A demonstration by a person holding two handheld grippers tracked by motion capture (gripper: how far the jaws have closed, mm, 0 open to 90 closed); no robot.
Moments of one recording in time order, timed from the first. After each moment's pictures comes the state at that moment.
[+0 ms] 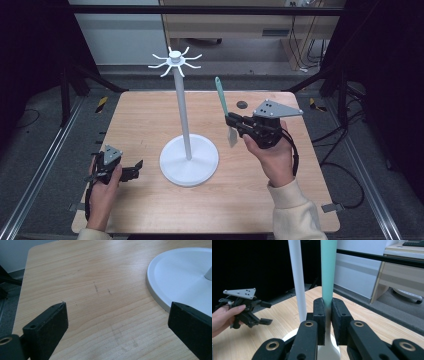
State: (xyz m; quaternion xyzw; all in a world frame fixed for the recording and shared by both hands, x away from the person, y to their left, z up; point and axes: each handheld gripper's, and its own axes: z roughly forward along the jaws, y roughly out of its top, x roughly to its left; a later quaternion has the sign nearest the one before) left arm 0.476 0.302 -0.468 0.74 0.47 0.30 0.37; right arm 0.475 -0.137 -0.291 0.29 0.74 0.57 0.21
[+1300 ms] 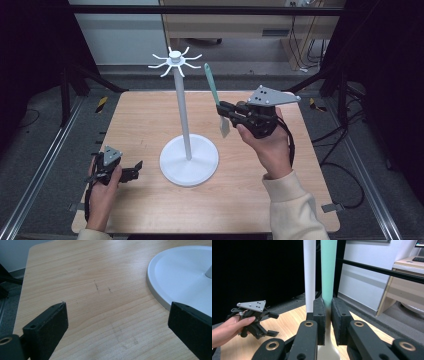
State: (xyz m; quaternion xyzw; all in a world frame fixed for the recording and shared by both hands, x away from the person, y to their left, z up) left arm 0.473 0.303 -0.469 0.74 0.47 0.30 0.37; right arm 0.480 -0.122 -0.258 0.24 0.74 0.59 0.21
